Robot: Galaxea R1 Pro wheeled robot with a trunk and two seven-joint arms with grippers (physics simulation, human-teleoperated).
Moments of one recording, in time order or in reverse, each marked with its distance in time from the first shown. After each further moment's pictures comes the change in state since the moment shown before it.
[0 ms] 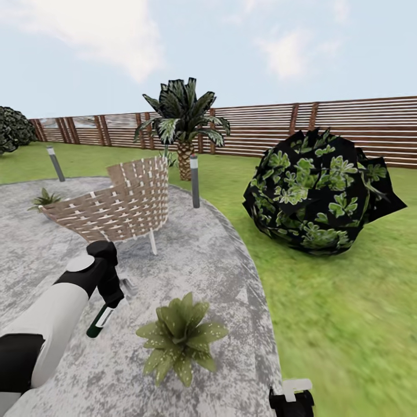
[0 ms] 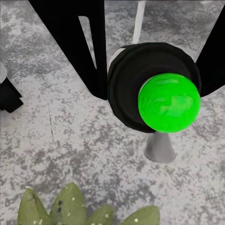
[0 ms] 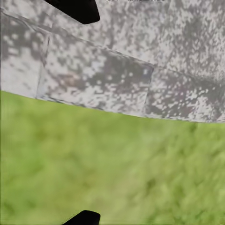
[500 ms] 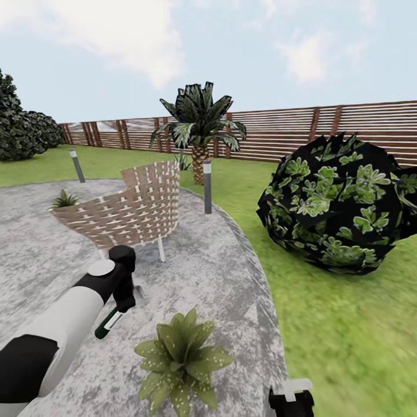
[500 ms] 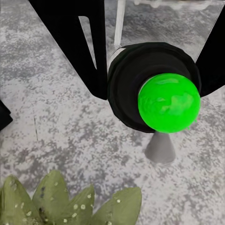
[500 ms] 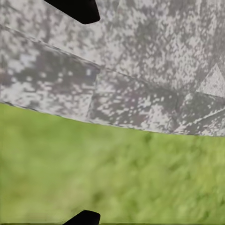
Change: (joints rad) left arm 0.018 -0.063 -0.161 0.000 0.006 0.001 0.000; right arm 0.000 0.000 0.000 0.000 0.000 0.000 0.000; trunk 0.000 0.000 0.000
